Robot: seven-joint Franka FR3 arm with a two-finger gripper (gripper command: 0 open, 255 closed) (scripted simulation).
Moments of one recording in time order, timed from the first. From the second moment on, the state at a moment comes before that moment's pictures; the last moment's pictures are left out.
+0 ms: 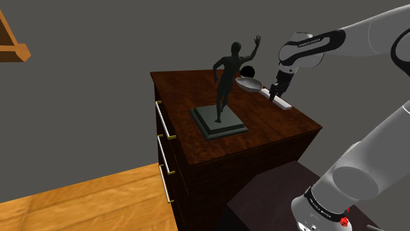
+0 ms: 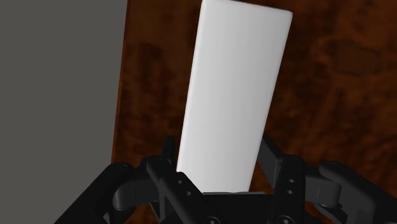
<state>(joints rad) -0.10 -0.09 -0.49 -2.18 -0.03 2.09 -0.45</state>
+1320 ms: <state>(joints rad) -0.10 -0.16 -0.47 -1.98 -0.06 1.83 -0.42</state>
